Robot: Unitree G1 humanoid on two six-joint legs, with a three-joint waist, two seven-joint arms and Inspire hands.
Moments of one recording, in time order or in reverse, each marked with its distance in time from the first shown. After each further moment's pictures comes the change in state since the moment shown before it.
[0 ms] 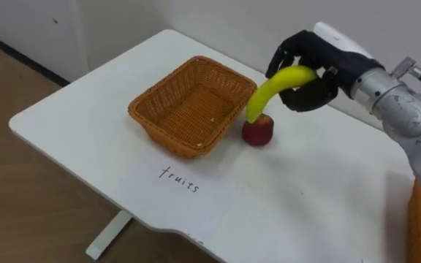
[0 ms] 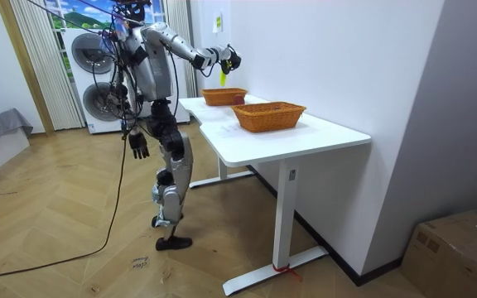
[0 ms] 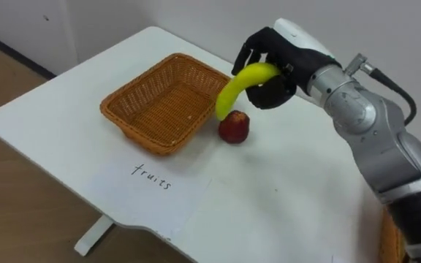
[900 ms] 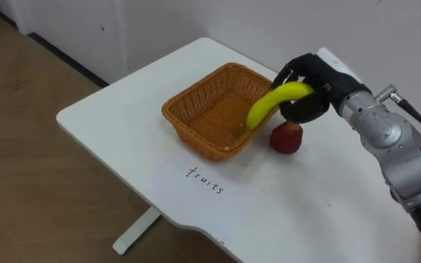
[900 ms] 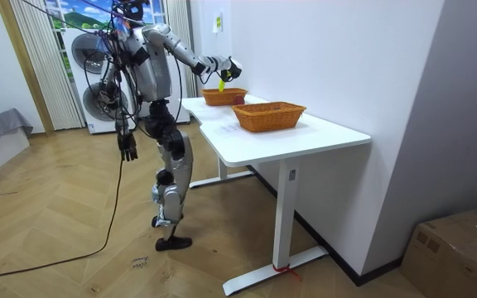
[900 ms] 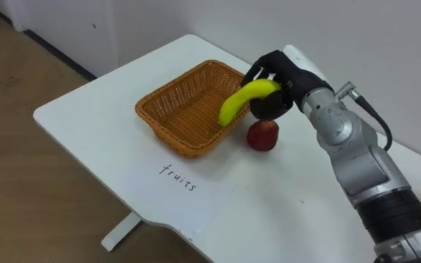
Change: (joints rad) left arm 0.135 -0.021 -0.005 -0.136 0.058 0.094 -0.044; right arm 0.000 0.111 0.000 0.221 0.017 0.036 -0.120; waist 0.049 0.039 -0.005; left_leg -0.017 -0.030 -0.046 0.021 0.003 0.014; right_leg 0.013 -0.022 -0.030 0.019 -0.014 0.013
